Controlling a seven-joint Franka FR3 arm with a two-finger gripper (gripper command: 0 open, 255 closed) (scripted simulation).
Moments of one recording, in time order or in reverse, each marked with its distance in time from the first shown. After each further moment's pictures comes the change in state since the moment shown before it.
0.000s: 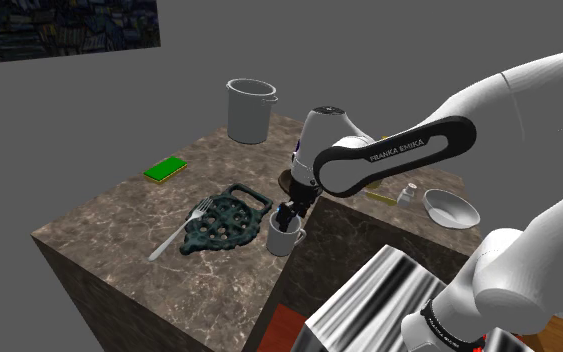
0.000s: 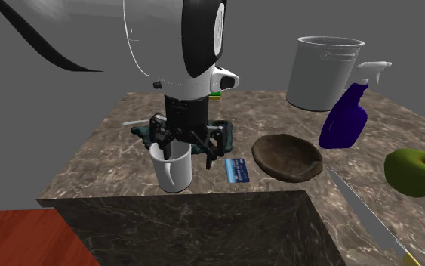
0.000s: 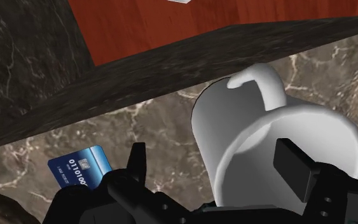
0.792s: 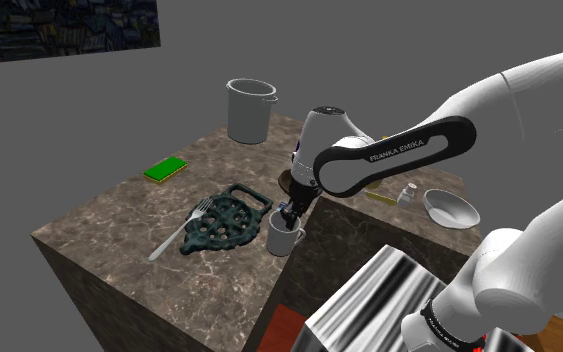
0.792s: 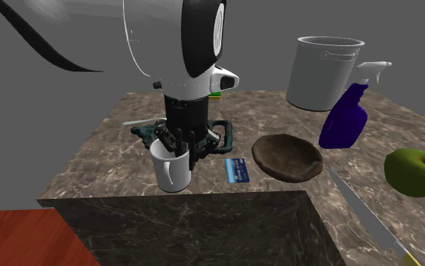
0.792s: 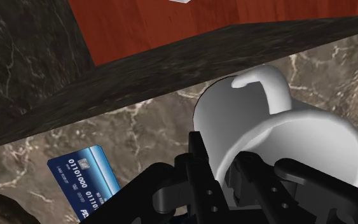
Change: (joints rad) arm 0.000 0.000 0.000 0.000 0.000 0.002 0.000
